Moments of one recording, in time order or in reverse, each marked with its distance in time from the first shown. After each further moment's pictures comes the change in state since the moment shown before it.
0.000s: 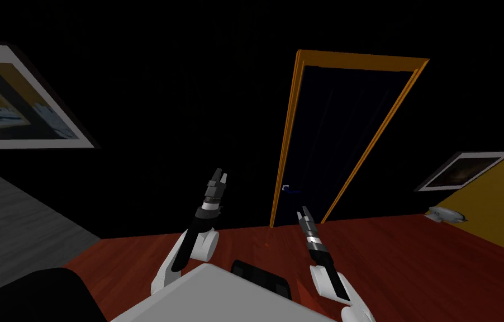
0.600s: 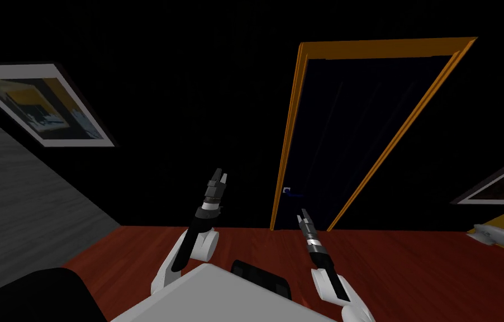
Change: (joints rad) arm -0.049 -0.015 0.010 0.141 -0.001 -0.019 -0.007
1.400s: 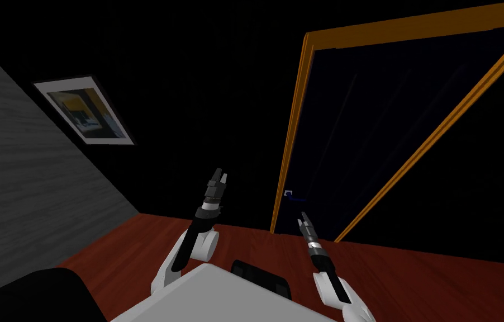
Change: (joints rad) arm -0.070 -0.016 0.011 0.187 -0.001 -0.031 -0.007
